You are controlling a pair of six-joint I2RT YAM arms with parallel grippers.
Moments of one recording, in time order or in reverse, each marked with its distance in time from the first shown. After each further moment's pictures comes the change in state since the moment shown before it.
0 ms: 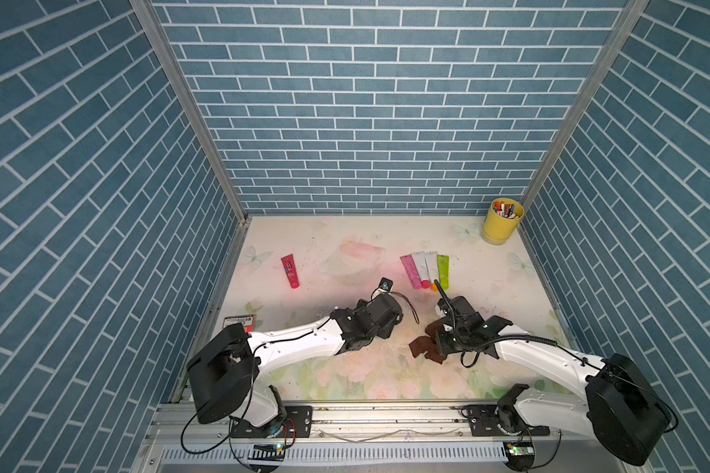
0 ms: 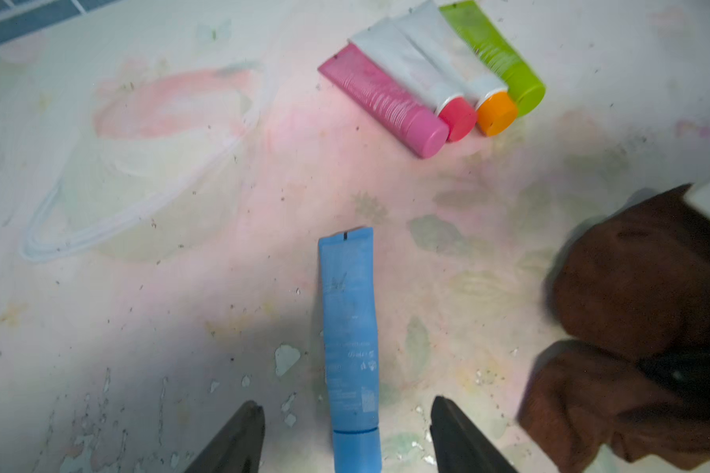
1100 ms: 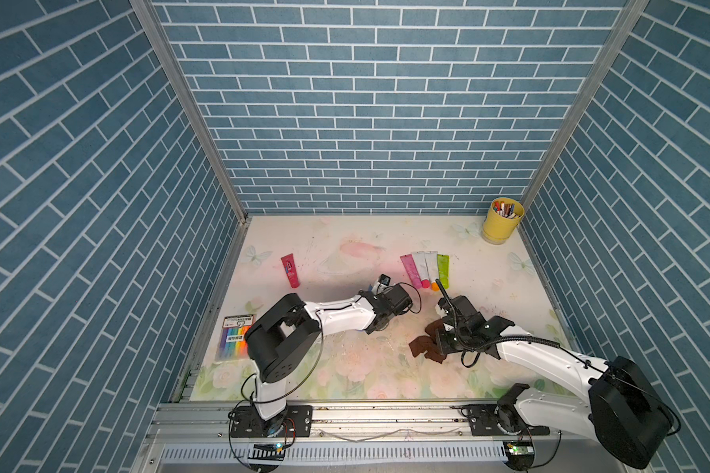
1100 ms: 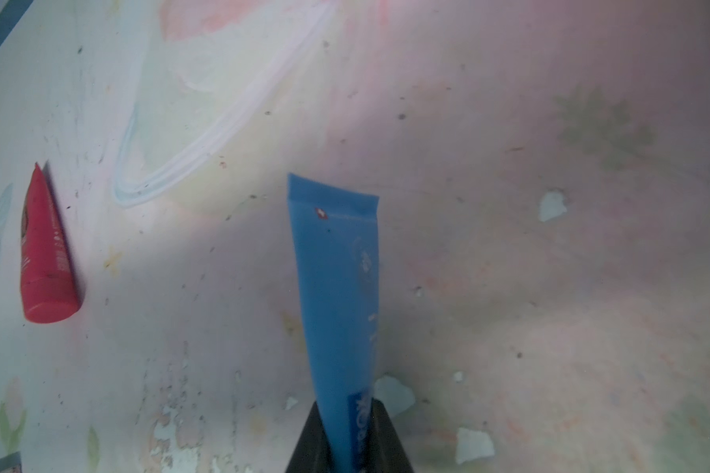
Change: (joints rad) left arm 0.045 0.437 0.330 -0.319 -0.214 -0.053; right arm -0.005 -0.019 -0.005 0.000 -0.027 0.000
